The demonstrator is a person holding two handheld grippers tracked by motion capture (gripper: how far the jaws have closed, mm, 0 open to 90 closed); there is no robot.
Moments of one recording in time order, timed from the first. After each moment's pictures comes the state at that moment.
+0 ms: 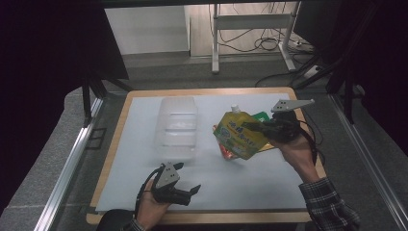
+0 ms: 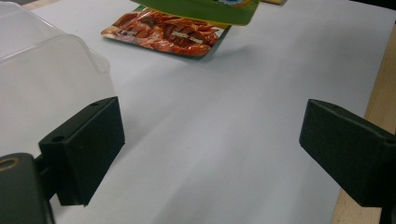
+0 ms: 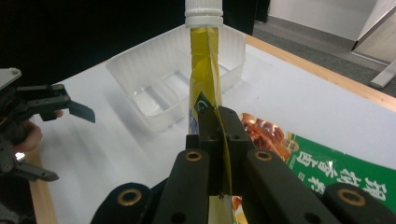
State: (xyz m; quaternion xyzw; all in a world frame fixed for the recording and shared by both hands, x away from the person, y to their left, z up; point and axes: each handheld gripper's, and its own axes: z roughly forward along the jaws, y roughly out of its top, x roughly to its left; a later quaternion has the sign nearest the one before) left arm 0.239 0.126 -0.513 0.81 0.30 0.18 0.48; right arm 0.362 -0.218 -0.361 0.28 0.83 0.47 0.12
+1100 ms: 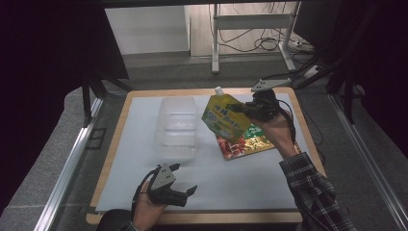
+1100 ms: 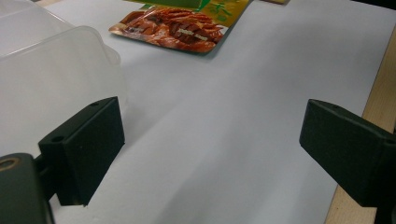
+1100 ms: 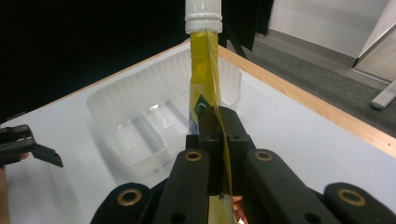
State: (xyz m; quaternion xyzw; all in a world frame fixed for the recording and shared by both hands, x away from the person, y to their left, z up) left arm 0.234 0.135 -0.513 0.80 0.31 0.18 0.48; right arm 0.416 -0.172 -0.349 0.27 0.83 0.48 0.13
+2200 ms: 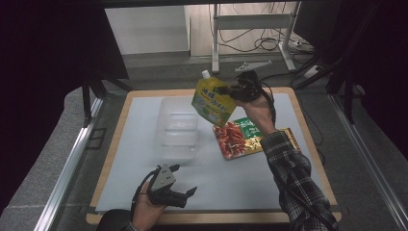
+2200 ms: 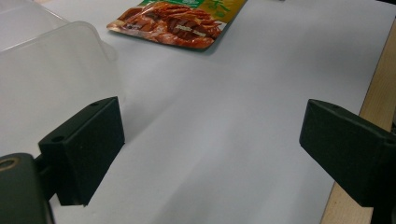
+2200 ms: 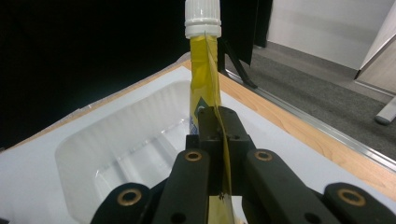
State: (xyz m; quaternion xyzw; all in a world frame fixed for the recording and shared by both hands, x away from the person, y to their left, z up) left arm 0.233 0.134 -0.514 0.81 0.31 0.18 0.47; right arm 0.476 -0.131 -0.345 0.27 0.81 0.50 0.12
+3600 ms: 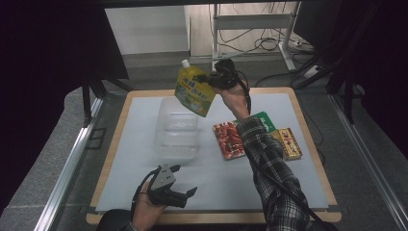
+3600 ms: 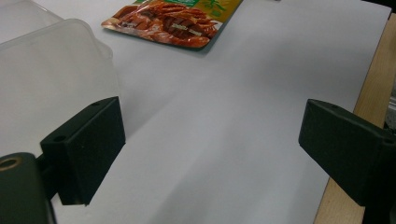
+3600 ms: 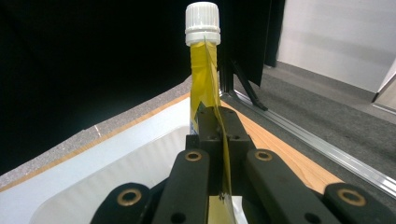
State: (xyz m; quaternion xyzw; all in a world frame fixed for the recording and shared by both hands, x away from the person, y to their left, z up) left arm 0.234 0.135 -0.514 0.81 0.31 0.17 0.48; right arm 0.518 -0.067 -0.347 0.26 0.80 0.53 0.12
